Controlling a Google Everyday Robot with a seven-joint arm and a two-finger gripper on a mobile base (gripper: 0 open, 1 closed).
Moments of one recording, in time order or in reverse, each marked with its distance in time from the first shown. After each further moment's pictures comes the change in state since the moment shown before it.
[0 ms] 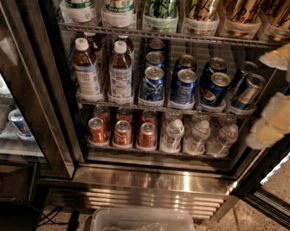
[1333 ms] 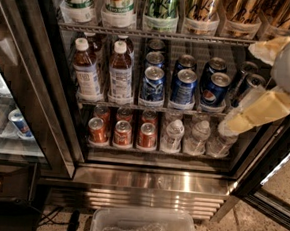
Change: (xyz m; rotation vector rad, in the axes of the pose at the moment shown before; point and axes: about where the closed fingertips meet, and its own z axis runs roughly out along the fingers) arm -0.038 -0.008 0.004 0.110 -0.245 0.073
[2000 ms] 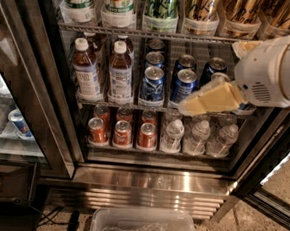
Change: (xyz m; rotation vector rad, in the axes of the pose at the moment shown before) arm -0.035 -0.010 0.039 0.161 -0.156 0.212
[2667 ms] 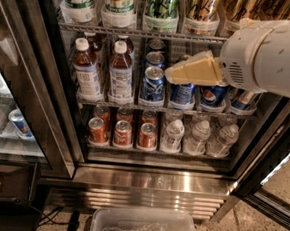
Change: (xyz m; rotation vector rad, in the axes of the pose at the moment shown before) arm -0.045 -0.027 0.008 0.248 -0.120 0.102
